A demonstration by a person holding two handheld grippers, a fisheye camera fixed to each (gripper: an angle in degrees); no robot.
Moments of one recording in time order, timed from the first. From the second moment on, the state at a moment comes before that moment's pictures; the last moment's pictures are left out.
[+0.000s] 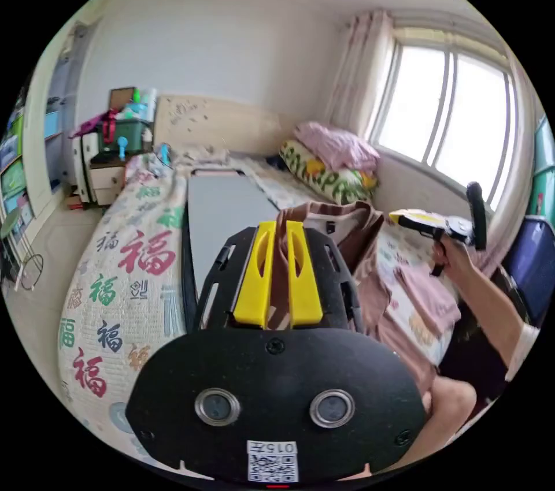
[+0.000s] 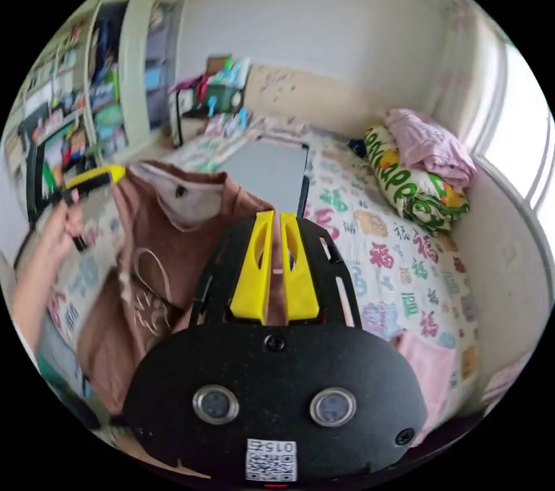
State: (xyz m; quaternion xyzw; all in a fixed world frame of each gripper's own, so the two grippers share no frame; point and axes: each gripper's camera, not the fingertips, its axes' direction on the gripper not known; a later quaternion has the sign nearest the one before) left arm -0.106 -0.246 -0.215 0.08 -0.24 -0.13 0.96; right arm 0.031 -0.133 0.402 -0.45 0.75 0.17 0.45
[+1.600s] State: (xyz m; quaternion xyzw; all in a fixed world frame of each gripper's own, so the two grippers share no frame) left arm 0.207 0.230 -0.089 -0.37 -0.25 0.04 0.90; right arm -0.215 0.088 0.642 -0.78 0.32 0.26 0.47
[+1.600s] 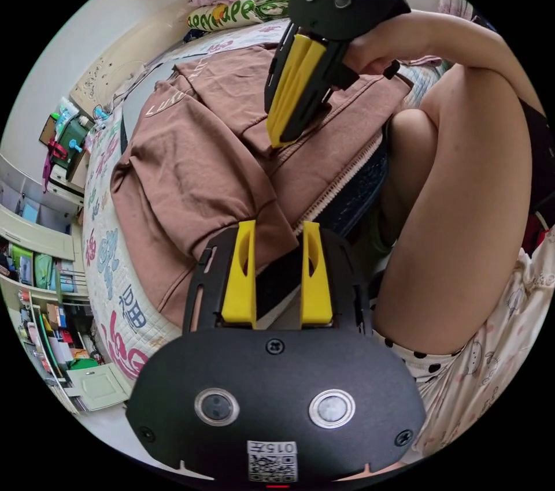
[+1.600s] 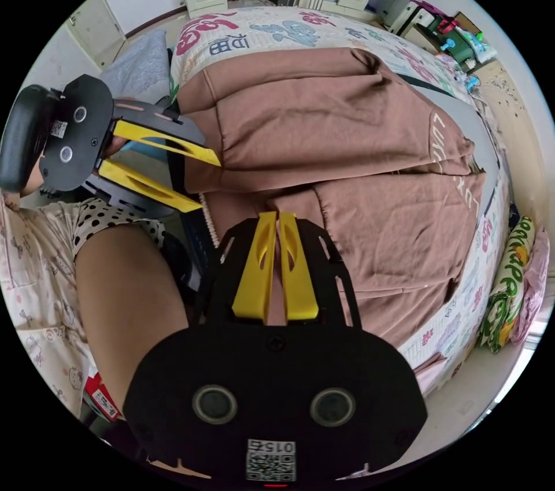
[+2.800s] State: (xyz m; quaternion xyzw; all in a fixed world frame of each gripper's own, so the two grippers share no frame) left arm 0.061 0.110 -0.214 -0.11 -0.05 -0.30 0.95; right arm -0.137 -0.058 0.426 -0.55 0.35 0.46 0.61
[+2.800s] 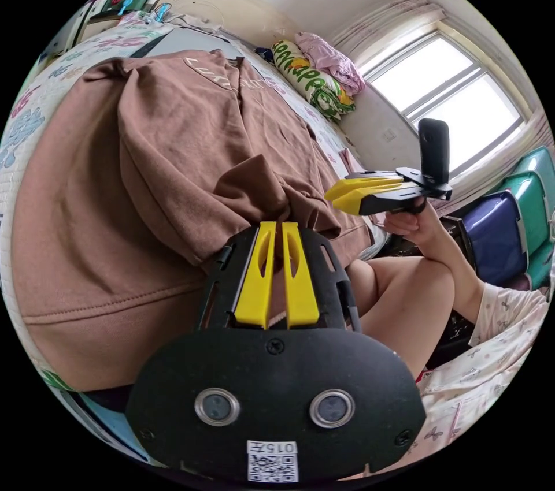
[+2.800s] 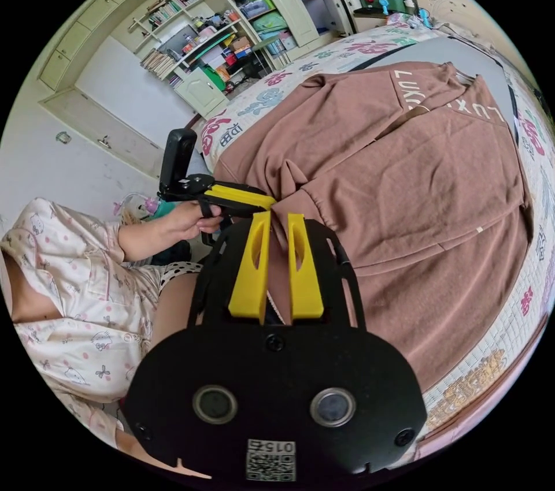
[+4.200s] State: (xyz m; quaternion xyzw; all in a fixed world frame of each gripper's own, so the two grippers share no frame) left arm -0.011 -0.060 -0.485 0.06 -0.35 -0.28 0.89; right arm -0.110 -0.168 0.176 -0.23 0.75 0.36 0.49
